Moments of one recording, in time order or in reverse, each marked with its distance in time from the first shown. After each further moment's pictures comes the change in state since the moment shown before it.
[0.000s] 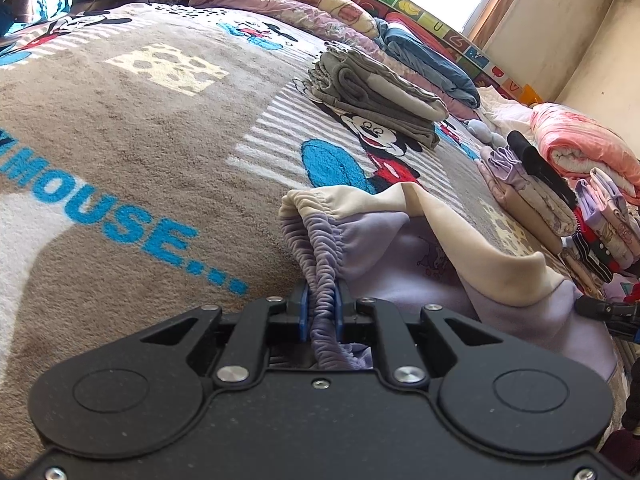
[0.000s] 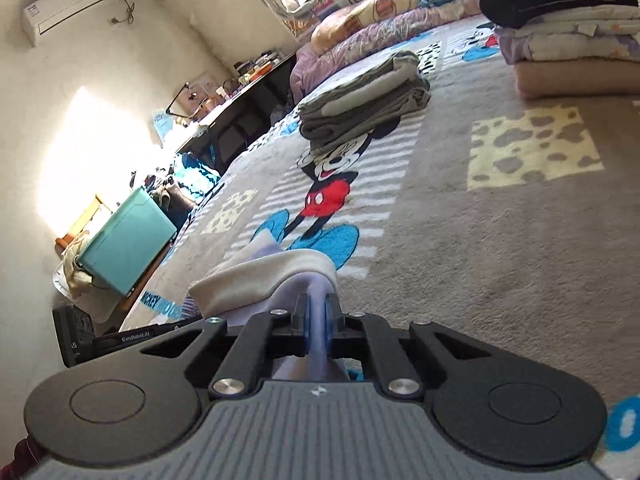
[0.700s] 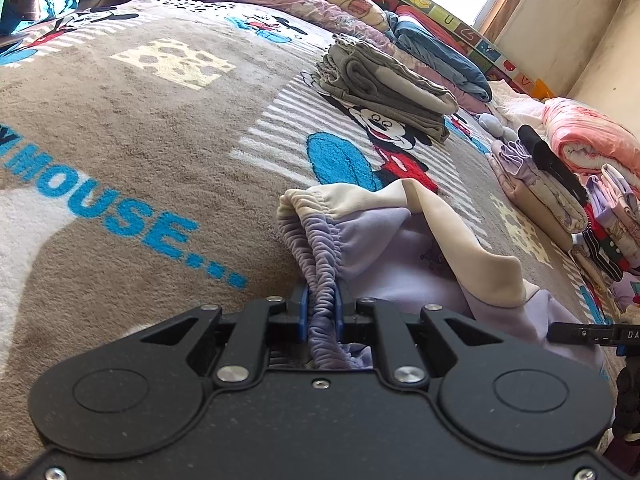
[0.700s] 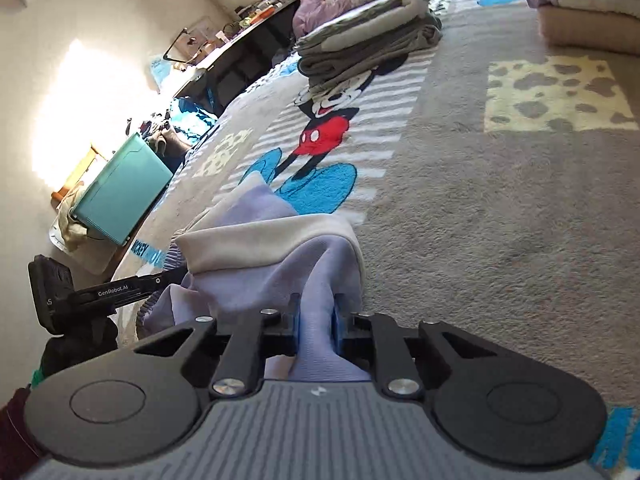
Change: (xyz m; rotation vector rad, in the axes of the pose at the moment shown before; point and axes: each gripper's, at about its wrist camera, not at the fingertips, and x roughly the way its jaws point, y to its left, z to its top) left arm 0.002 -0.007 0.000 -0.005 0.023 0.040; right arm 0.045 0.000 -0.015 -0.057 0.163 -0.005
